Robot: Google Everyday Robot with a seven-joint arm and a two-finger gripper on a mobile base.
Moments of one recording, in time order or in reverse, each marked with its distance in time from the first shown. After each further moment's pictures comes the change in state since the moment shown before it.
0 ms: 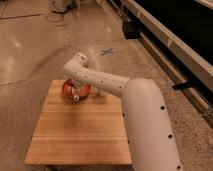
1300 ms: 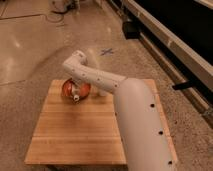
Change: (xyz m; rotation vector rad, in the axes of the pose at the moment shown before) arm -0.001 0.021 0.009 -0.034 -0.049 0.015
